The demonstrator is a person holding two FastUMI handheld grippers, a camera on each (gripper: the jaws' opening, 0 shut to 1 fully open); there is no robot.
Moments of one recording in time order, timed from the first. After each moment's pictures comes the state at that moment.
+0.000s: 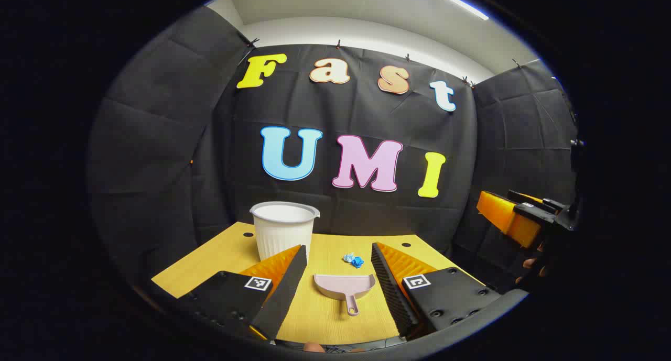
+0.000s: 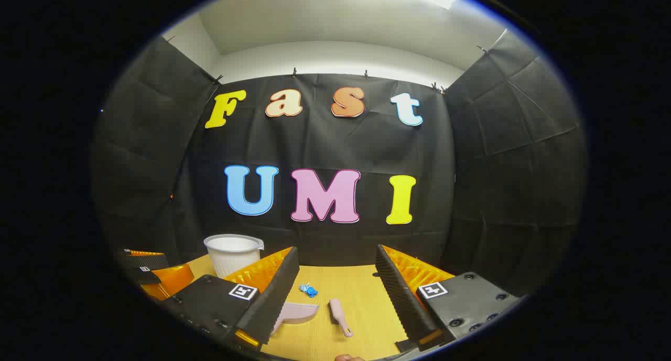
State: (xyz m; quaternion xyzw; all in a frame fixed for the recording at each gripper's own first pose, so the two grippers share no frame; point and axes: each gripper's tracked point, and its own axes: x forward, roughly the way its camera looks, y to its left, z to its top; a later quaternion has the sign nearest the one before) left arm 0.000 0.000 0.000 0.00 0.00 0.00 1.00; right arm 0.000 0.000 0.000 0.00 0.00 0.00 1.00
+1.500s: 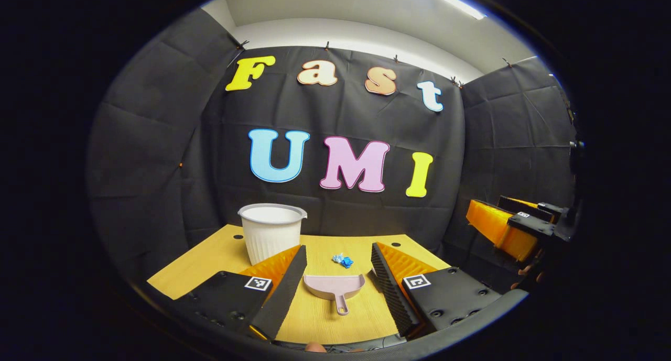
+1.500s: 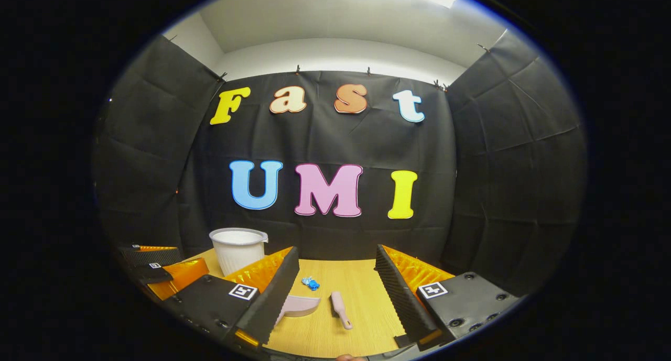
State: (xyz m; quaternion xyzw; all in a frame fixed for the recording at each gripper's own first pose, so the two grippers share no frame) left arm -0.004 -0.019 0.001 0.02 -0.01 -0.03 1.00; right arm -0.019 0.002 -0.009 0.00 0.01 0.01 1.00
